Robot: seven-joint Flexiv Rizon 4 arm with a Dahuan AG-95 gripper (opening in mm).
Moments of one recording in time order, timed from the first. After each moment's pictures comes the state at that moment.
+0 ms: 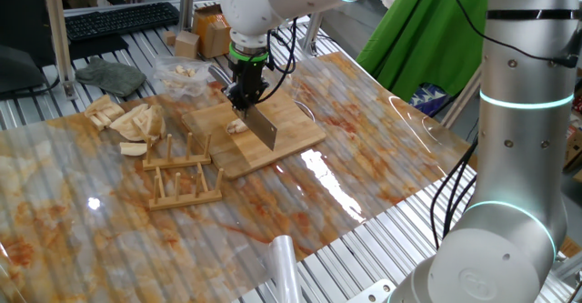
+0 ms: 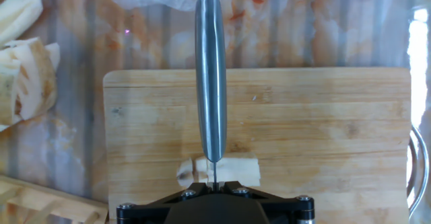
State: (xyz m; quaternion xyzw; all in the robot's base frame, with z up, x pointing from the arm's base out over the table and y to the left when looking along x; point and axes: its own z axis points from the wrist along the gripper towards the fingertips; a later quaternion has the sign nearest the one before) arm 0.626 -0.020 0.071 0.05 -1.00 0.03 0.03
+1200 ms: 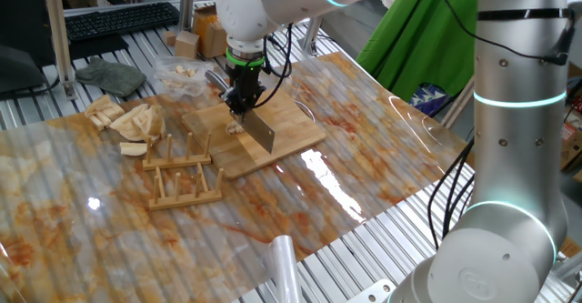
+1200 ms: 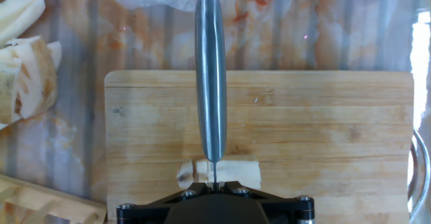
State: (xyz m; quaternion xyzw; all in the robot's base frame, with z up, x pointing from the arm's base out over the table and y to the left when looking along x) arm 0.626 -0.016 0.032 0.05 -1.00 0.03 0.02
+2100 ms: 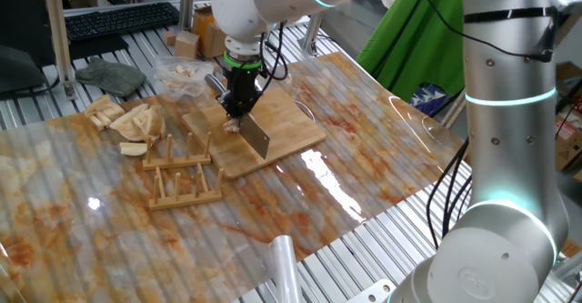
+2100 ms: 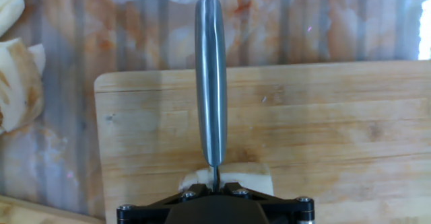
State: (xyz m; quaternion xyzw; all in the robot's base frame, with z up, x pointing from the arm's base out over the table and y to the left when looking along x) arm 0.630 -0.012 0.035 0.03 -1.00 0.02 0.05
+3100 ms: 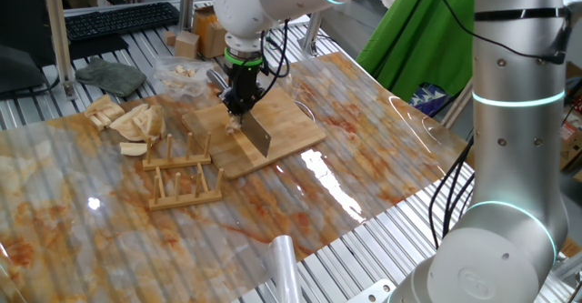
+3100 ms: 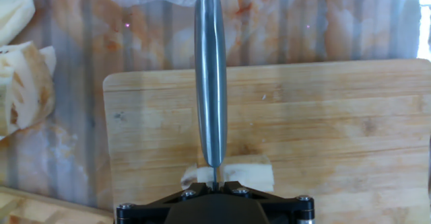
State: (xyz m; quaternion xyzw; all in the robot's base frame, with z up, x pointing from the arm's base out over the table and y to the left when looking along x) arm 0.623 -0.012 0.054 0.03 -1.00 0.02 0.04
